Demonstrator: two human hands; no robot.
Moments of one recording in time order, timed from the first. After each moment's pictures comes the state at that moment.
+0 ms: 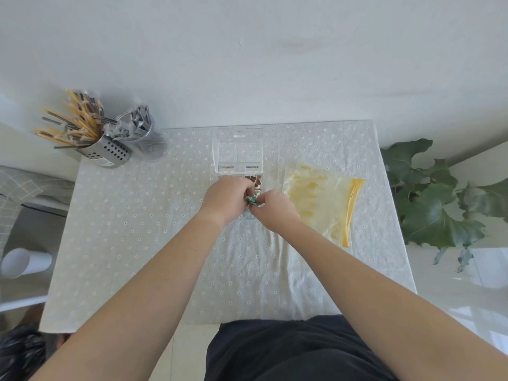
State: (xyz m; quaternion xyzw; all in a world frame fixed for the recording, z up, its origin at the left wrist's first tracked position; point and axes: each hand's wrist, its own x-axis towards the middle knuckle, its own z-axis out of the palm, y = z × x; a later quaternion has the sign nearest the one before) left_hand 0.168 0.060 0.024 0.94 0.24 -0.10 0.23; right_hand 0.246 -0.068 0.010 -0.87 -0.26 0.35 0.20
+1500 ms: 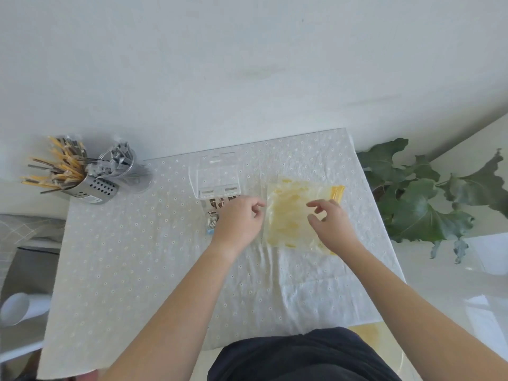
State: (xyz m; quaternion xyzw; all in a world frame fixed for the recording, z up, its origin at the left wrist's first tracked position) left_hand 0.195 -0.003 0.051 0.89 0.28 -0.03 0.37; right_hand 0.319 -0.209 0.006 -0.89 -0.15 0.24 0.35
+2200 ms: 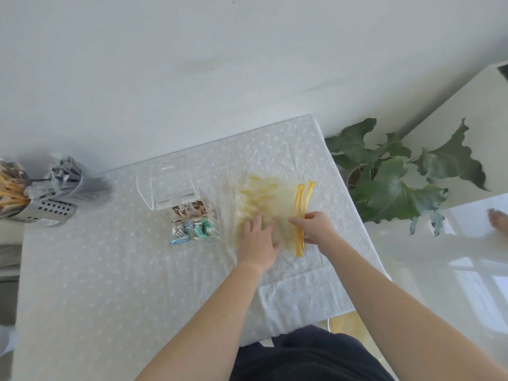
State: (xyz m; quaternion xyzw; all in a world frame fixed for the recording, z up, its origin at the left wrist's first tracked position) left_hand 0.230 -0.112 -0.059 0.92 0.20 -0.26 0.24; right_hand 0.345 -0.249 -0.055 -0.79 0.16 0.41 0.42
